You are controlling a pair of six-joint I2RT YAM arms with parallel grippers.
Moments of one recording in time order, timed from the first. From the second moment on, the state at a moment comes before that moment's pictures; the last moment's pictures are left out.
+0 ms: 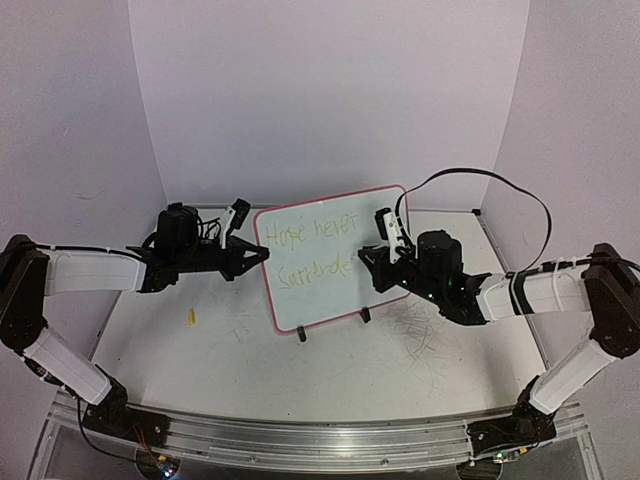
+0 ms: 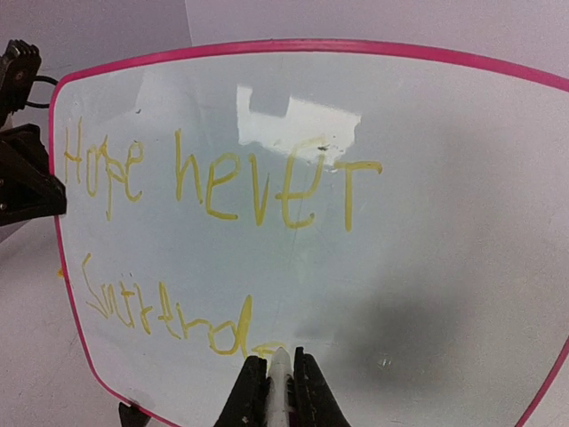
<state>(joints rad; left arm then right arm) -0.52 1.46 0.79 0.32 0.55 -0.07 0.77 1.54 0.76 0.55 0.07 0.09</state>
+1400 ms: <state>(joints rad) -0.53 1.46 0.79 0.32 0.55 -0.07 0.77 1.59 0.76 0.56 0.16 0.10</state>
